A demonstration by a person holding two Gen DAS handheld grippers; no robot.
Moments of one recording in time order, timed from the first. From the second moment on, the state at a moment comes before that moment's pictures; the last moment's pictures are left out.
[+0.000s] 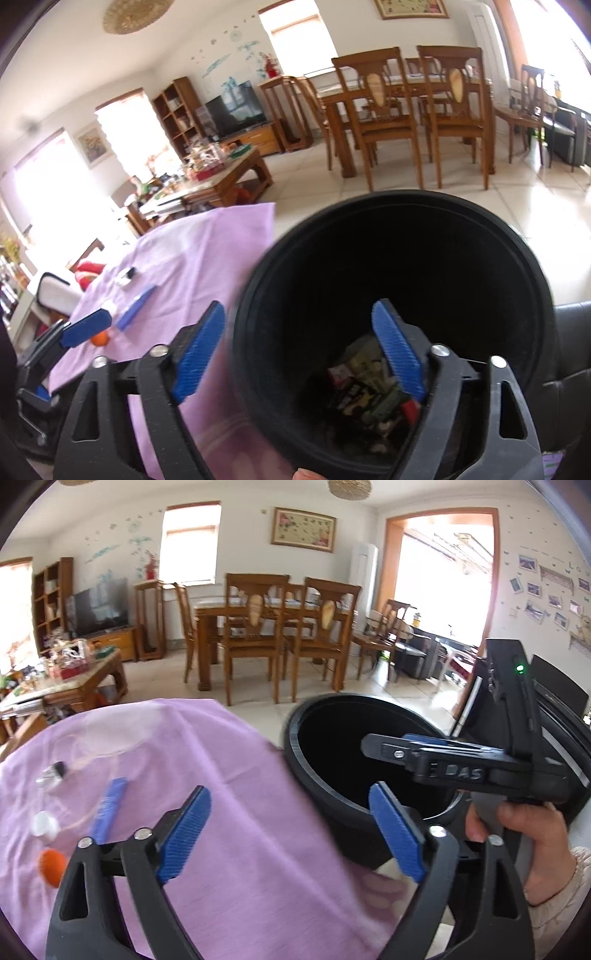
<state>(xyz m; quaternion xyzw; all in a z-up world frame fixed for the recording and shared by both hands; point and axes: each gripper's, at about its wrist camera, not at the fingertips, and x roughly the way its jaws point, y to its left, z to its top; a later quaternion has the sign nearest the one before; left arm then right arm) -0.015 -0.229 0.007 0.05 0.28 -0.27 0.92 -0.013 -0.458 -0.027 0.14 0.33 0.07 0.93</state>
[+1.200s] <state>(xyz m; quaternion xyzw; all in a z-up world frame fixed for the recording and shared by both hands) 0.042 -0.038 -0.038 -0.05 0.42 -0.15 0.90 0.117 -0.171 -0.070 -0.05 0.46 0.17 0.87</state>
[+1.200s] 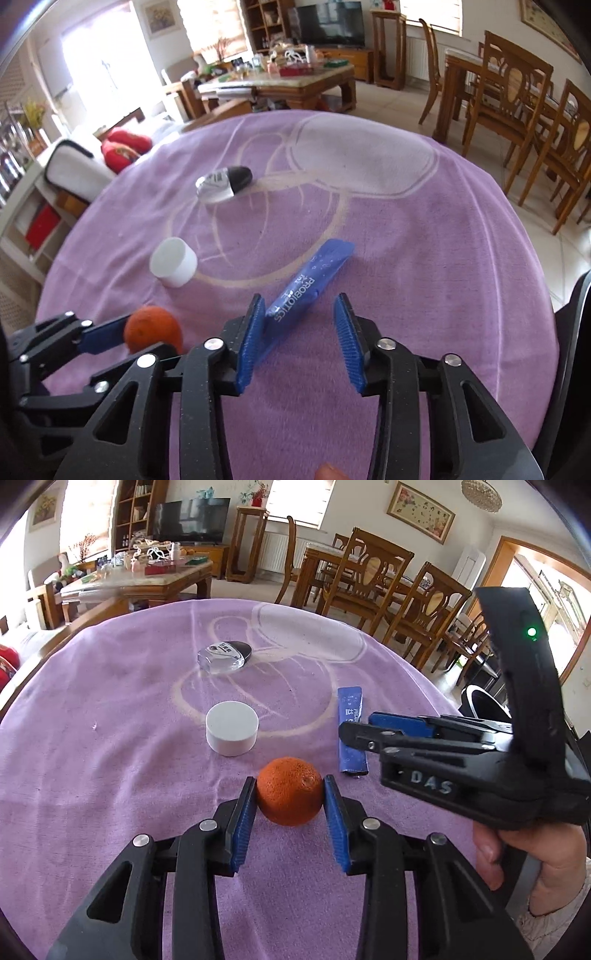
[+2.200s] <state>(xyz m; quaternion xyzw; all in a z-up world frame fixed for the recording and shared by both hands) 0.048 -0.345 -0.002 0.03 0.33 -0.39 0.86 -0.005 -0.562 -0.045 0.17 0.30 -0.02 0.94</state>
